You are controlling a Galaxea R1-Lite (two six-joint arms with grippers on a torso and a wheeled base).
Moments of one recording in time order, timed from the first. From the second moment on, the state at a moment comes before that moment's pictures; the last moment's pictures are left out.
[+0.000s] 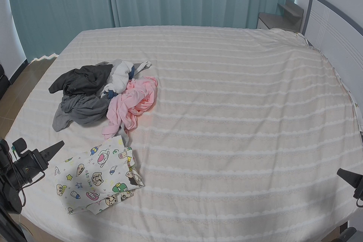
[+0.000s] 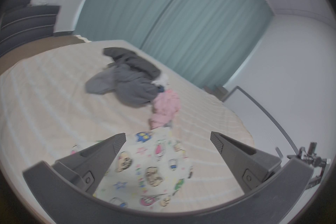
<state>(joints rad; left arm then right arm) 0.50 1.80 -0.02 -1.55 -0.81 -0.38 0.05 0.66 -0.34 0.04 0.24 0.47</state>
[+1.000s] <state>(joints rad) -0.34 0.61 -0.02 -0.39 -0.49 -0.34 0.00 0.04 -0.13 0.21 0.05 0.16</state>
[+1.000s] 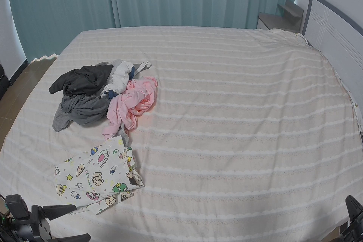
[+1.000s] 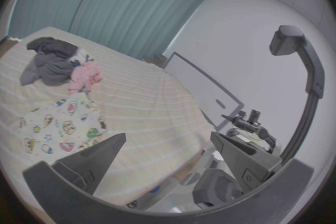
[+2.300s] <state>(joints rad) -0.30 0.03 -0.03 0.02 0.35 -0.28 0.00 0.01 -0.02 0.03 -0.01 -0.05</state>
